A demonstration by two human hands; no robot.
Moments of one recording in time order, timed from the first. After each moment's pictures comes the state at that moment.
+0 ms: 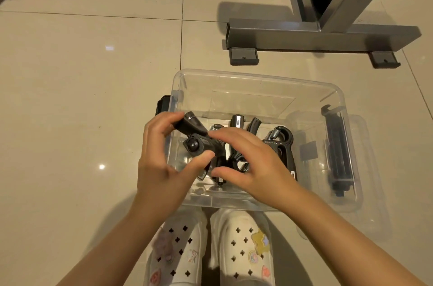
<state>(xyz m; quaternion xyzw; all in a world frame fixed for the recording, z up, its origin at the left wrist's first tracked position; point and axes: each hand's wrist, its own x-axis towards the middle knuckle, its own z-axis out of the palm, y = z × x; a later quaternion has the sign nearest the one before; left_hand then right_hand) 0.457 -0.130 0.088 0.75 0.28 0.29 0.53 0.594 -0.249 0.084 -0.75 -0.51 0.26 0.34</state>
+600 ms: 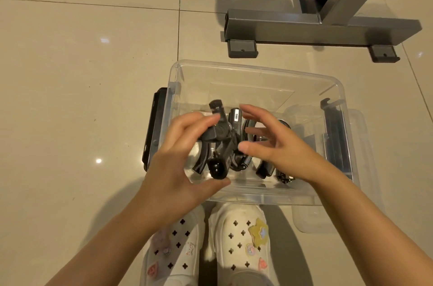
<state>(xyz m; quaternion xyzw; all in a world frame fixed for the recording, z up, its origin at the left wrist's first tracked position) 0.456 -0.134 0.104 0.84 0.18 0.14 0.50 0.632 -0.263 0.094 -0.73 -0.32 0.46 0.40</state>
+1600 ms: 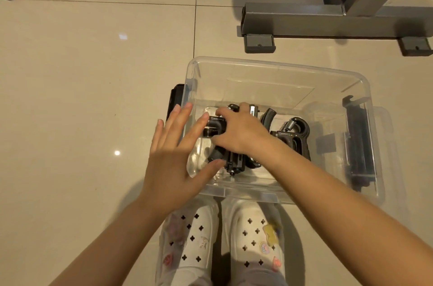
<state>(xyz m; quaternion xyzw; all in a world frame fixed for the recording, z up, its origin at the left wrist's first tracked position) 0.440 -0.120 0.060 0.90 0.25 0.13 0.32 0.604 -0.172 0.053 -0.85 -0.38 0.37 0.08</state>
